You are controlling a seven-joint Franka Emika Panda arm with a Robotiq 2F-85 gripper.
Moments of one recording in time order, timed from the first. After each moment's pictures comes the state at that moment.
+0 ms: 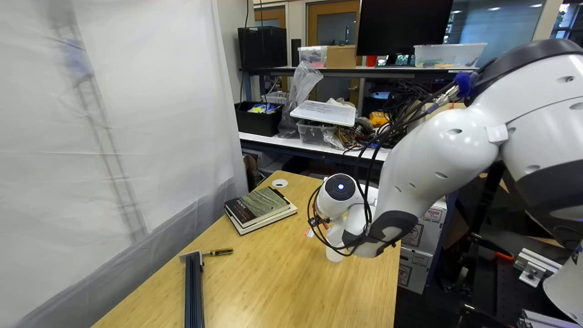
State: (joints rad) arm 1.05 1.12 -0.81 -2.05 0.25 3.09 0.71
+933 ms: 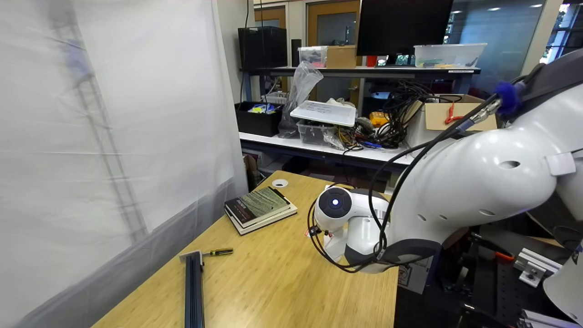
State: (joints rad) arm 1.24 1.16 -0.89 -2.08 0.26 2.93 0.89
